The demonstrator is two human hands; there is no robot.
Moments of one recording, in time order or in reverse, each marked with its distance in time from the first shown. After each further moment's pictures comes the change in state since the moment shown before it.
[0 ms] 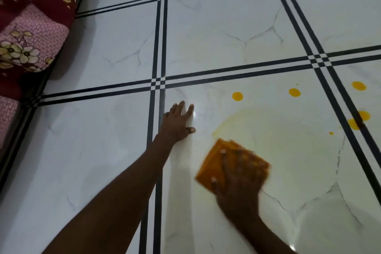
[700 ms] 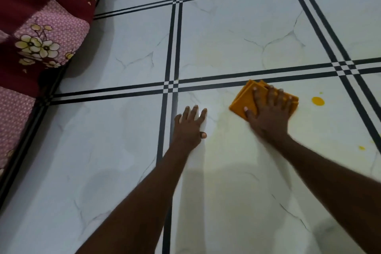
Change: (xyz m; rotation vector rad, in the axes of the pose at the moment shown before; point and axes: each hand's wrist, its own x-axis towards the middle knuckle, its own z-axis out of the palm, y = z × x) left_hand 0.000 0.001 0.011 -0.012 0.137 -0.016; right_hand 0.230 0.057 -0.011 -0.102 0.020 0.033
